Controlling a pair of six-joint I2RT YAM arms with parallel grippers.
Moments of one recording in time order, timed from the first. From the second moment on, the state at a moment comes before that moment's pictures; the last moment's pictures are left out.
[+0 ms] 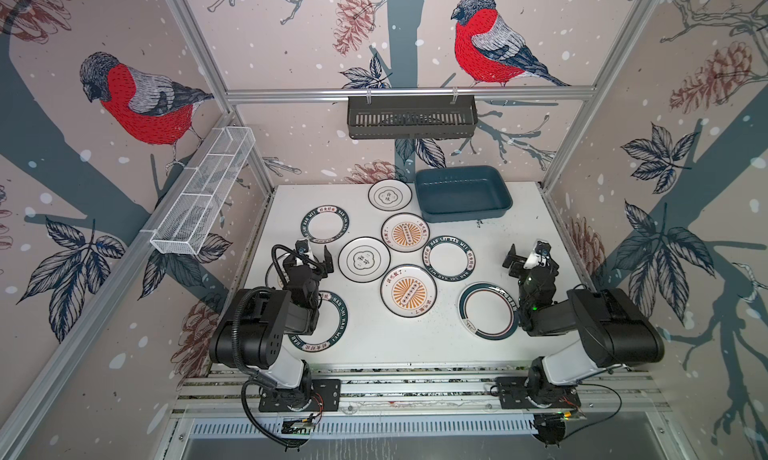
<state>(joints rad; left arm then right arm) -0.06 1.56 0.23 1.18 -0.21 0.00 0.05 1.54 0.19 1.24 0.32 0.05</state>
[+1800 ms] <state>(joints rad) -0.50 1.25 0.90 0.35 0.17 -0.88 0.49 1.18 1.03 -0.03 0.01 0.72</state>
